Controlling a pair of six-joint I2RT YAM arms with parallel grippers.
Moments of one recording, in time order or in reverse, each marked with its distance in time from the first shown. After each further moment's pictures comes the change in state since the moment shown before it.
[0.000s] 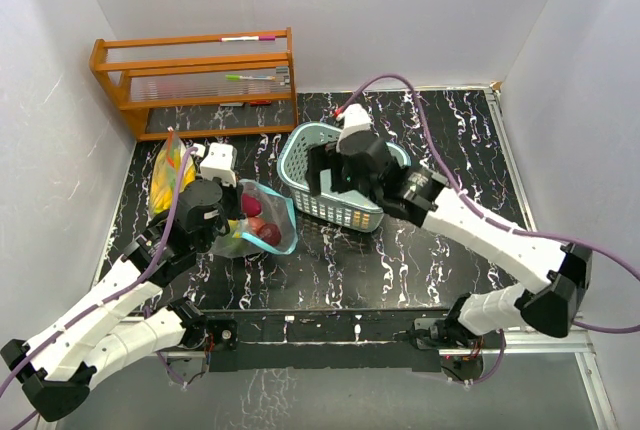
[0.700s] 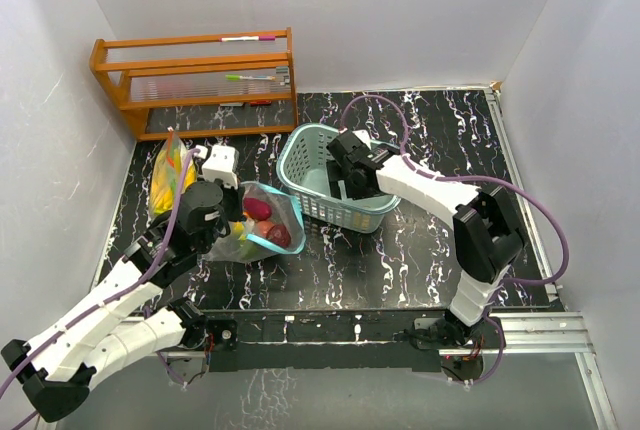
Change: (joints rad) left arm 0.000 -0.005 -0.014 0.010 0.023 0.006; right arm -0.281 0.425 0.027 -0.270 0.006 0.057
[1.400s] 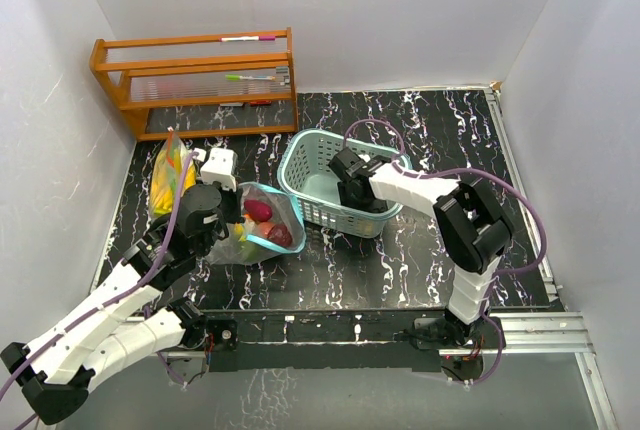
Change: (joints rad) left arm 0.000 -0.023 -0.030 0.013 -0.014 0.016; right arm -0.013 0.089 -0.107 -0.007 -0.071 0.018
